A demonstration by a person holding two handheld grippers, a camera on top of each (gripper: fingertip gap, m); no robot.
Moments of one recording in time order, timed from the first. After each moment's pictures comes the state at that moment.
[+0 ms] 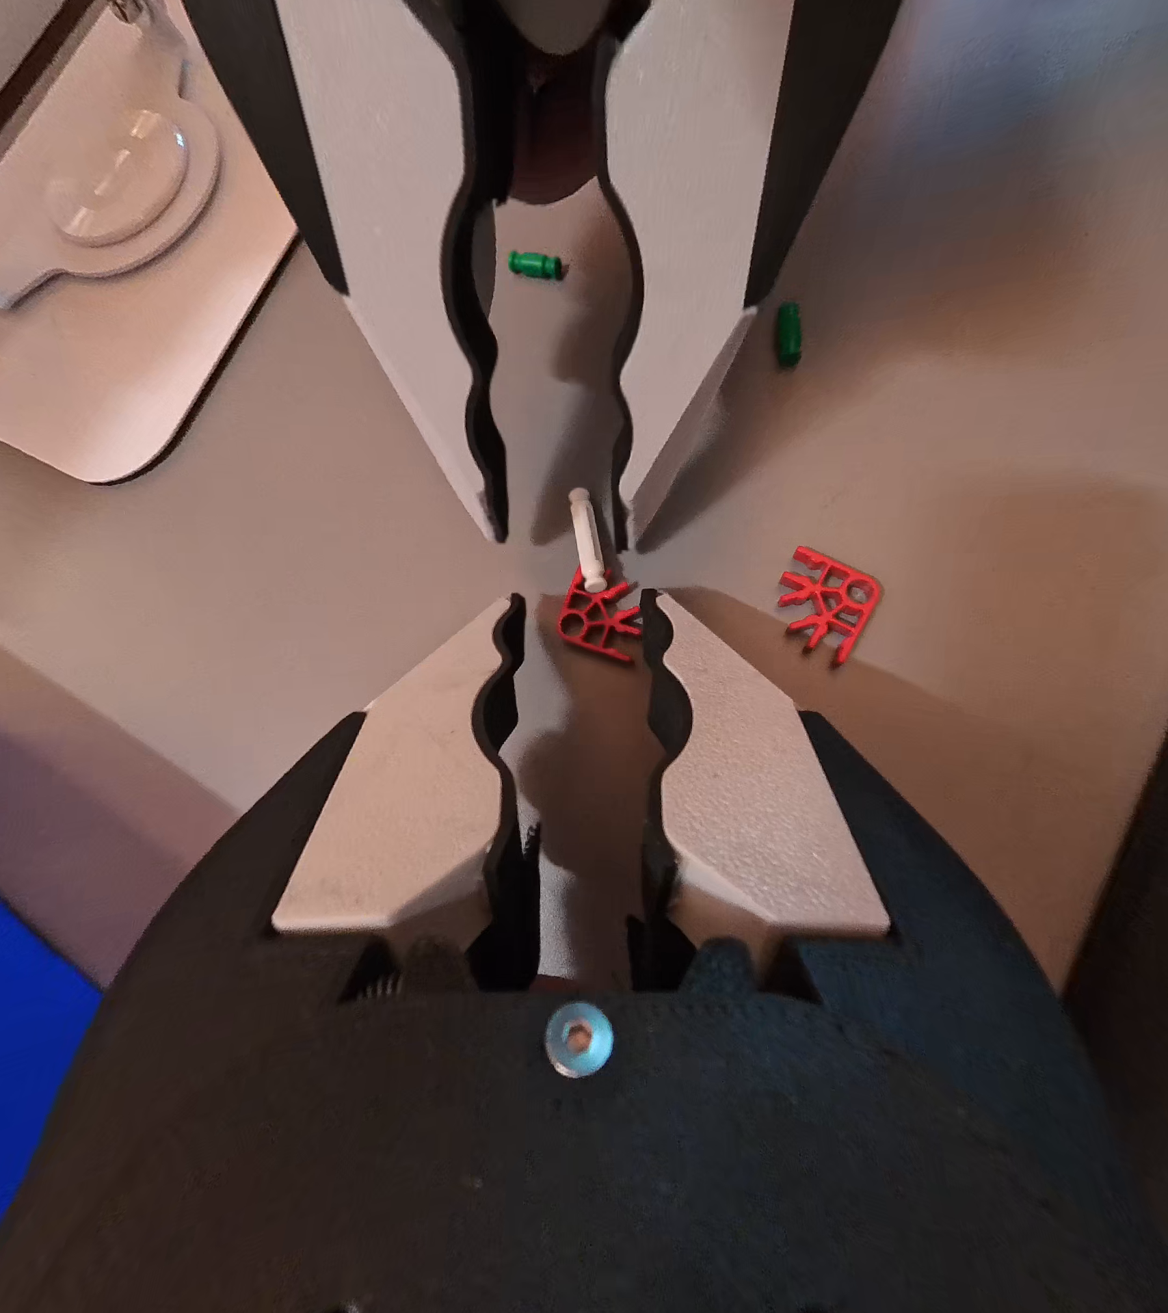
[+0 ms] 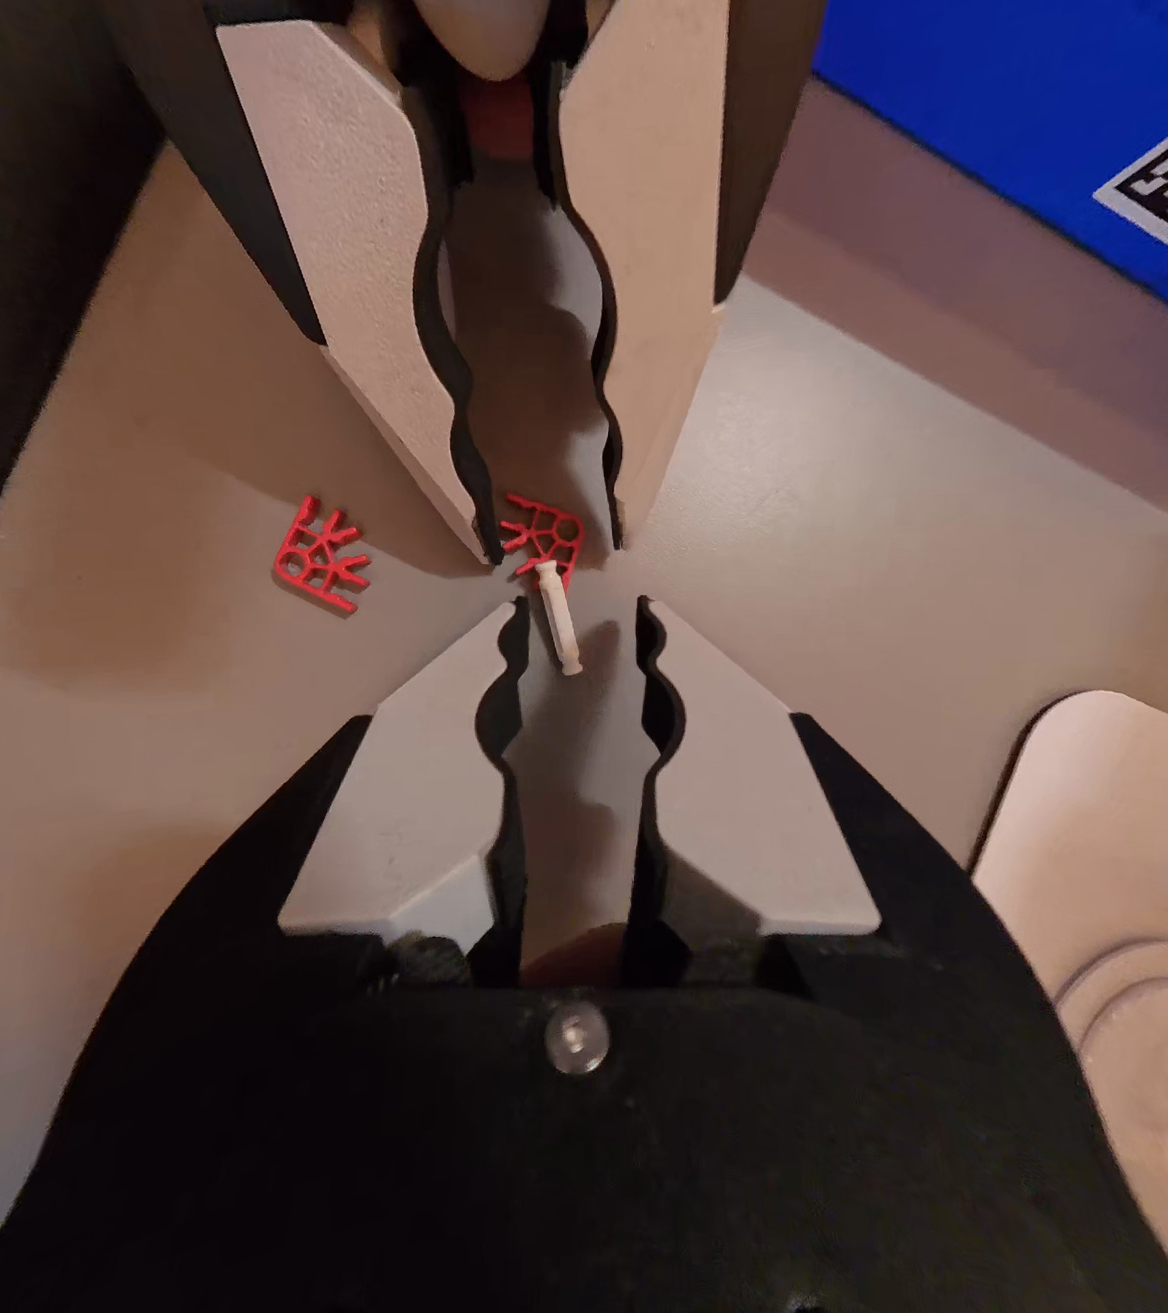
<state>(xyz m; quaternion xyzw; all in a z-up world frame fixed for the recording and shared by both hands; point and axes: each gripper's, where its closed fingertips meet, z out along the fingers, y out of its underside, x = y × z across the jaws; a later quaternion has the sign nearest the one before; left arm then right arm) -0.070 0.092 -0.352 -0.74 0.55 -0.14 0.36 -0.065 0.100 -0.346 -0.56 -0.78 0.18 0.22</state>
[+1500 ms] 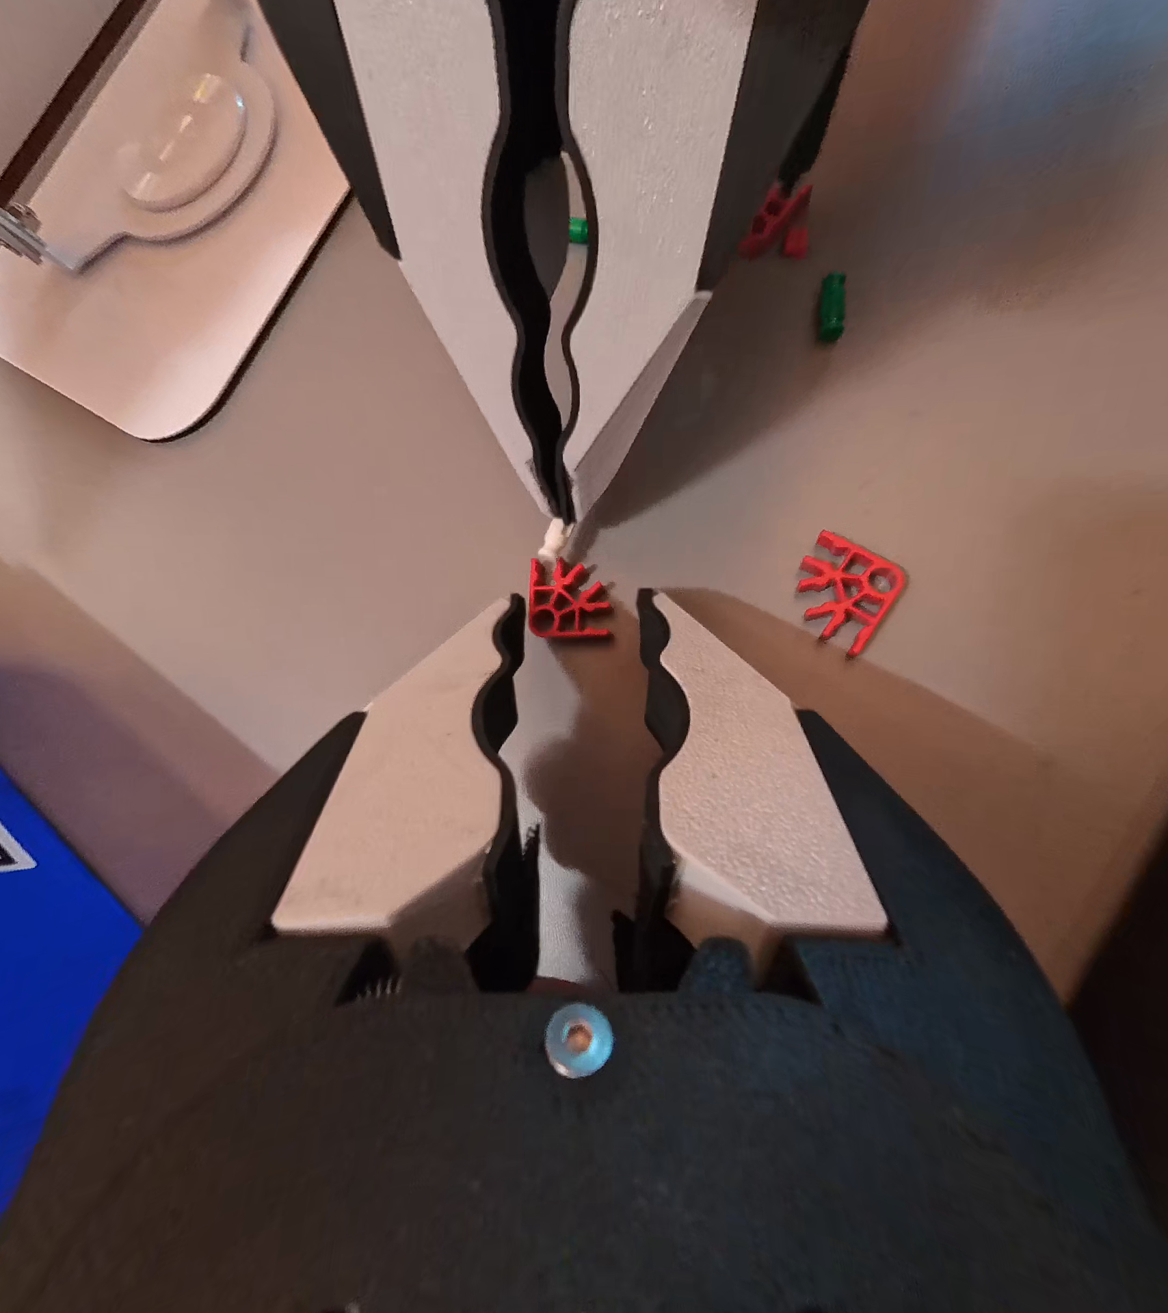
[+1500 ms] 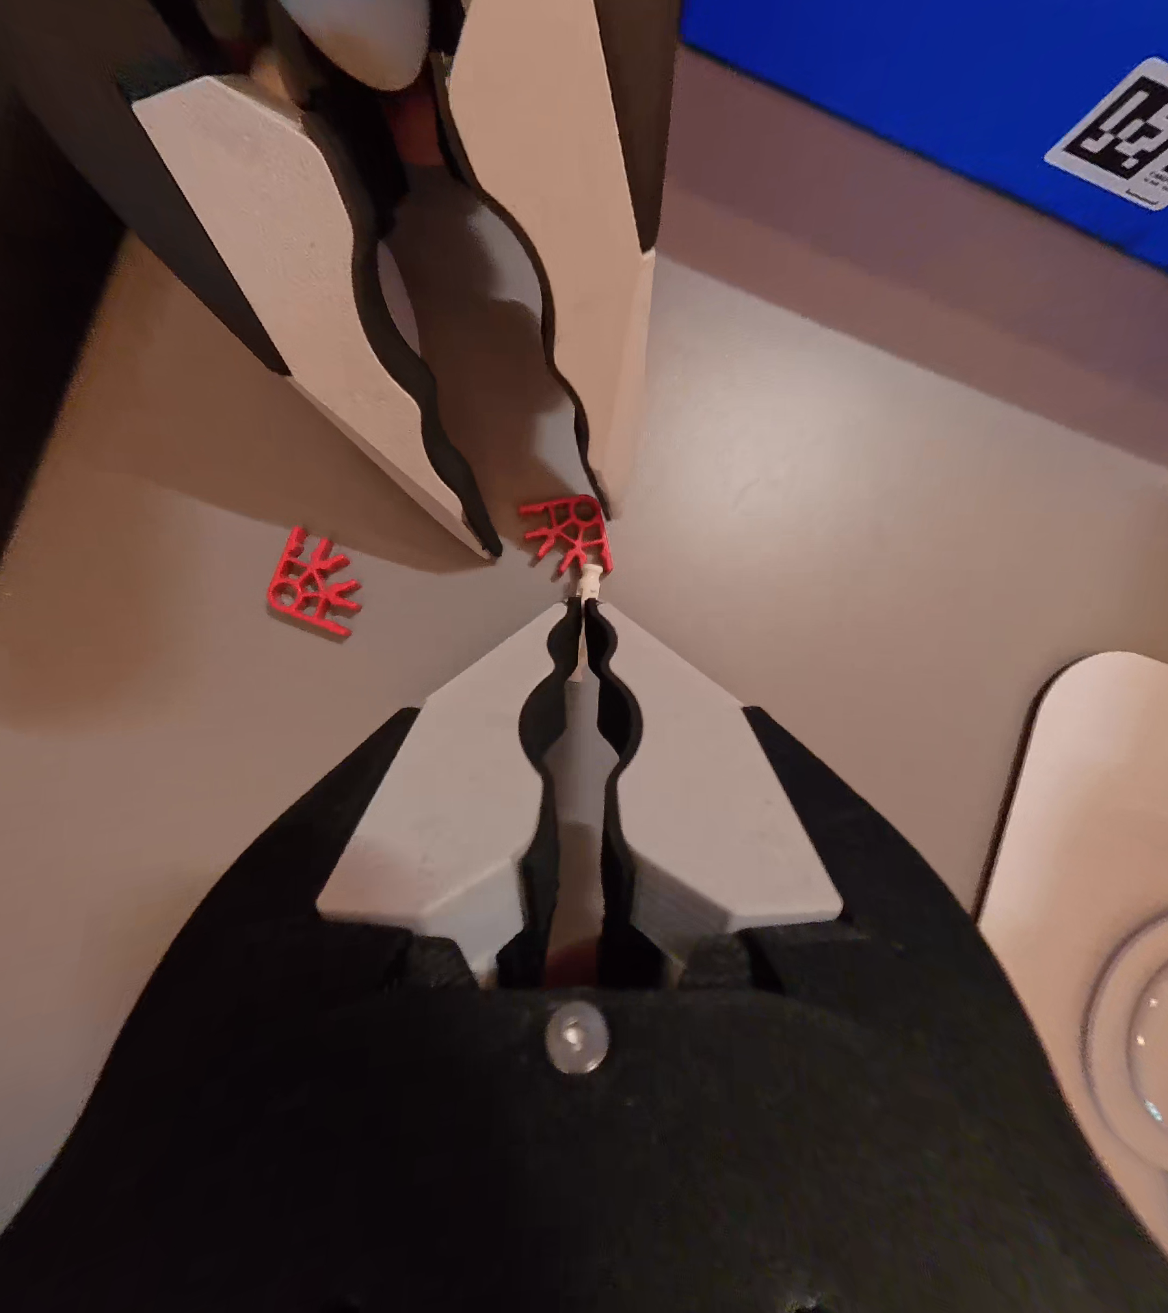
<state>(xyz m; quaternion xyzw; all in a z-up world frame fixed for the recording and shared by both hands) -0.078 0.093 -0.354 -0.75 0.53 -0.10 0.37 -0.069 0.103 -0.347 -0.59 -0.75 0.19 0.22</state>
